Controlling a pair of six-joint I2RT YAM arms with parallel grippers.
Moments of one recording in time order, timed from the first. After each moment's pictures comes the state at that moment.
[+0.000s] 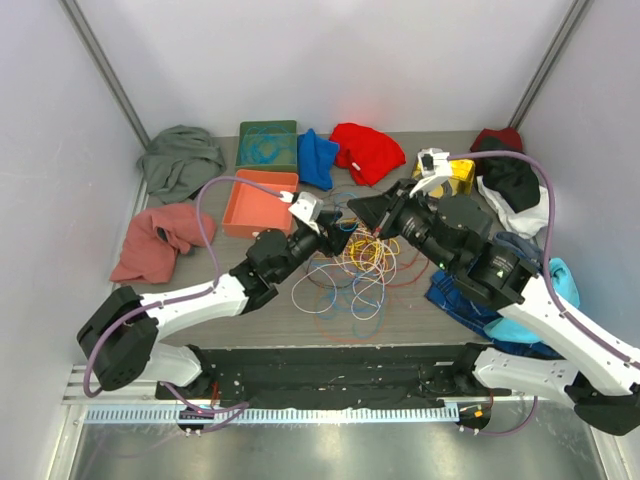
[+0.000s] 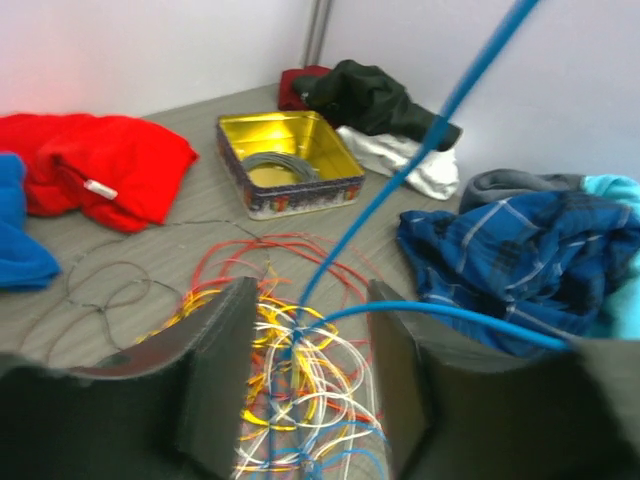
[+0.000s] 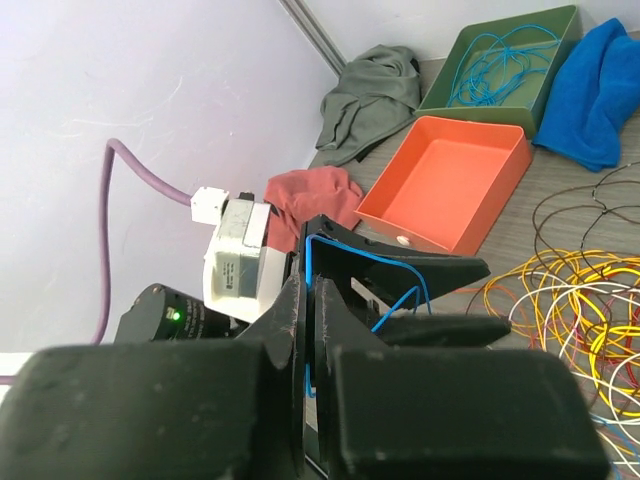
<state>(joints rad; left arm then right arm) -0.88 1.35 0.72 0.75 -0.08 -0.21 0.87 0.98 1.19 -0.26 0.20 0.63</state>
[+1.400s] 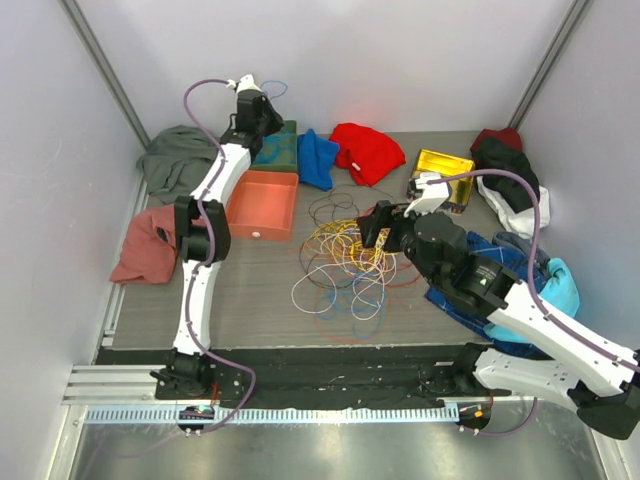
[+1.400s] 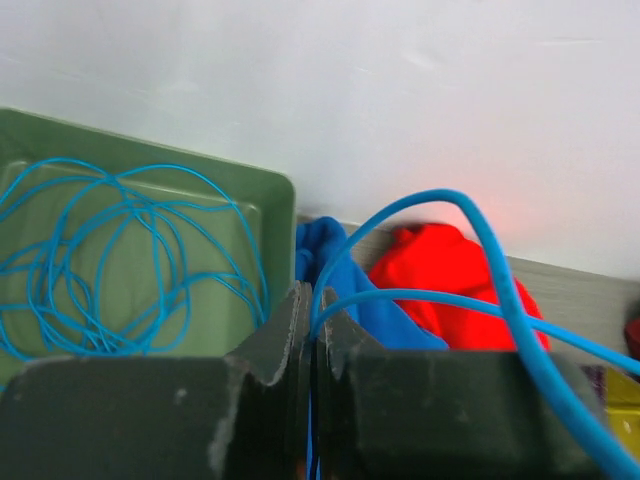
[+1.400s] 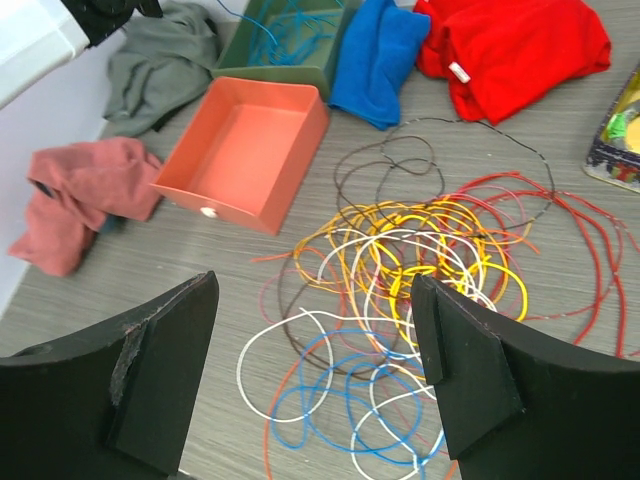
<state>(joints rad) -0.23 2.46 2.32 -0.16 -0.03 -0.55 0.87 0.93 1.00 -0.32 0.48 0.46</state>
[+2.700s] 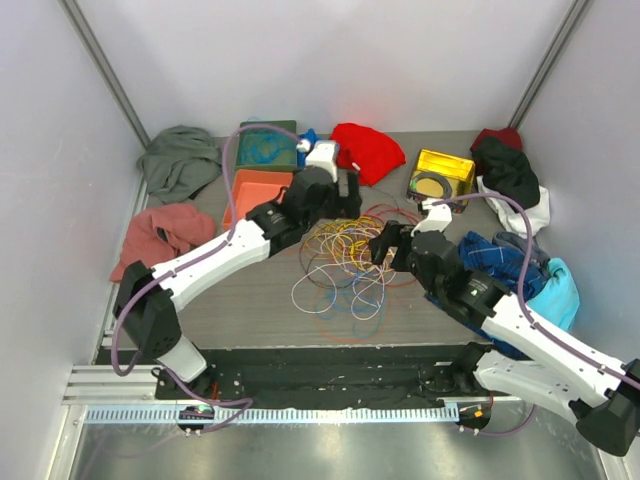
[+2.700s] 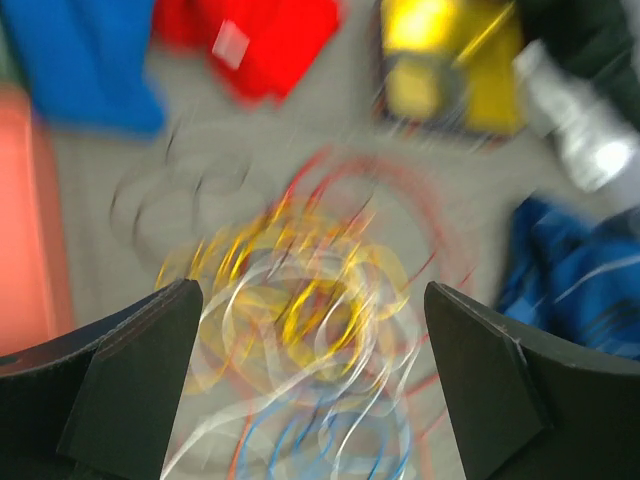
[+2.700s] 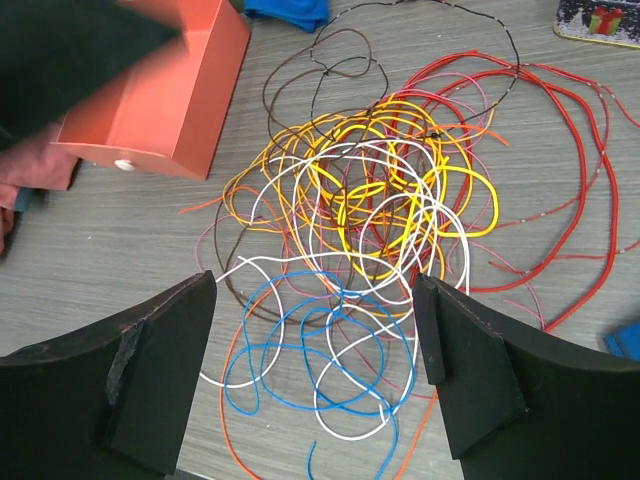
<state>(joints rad) -0.84 1.62 1.45 -0.18 -0.33 -0.43 0.77 0.88 0.74 -0.29 0.43 0.59</state>
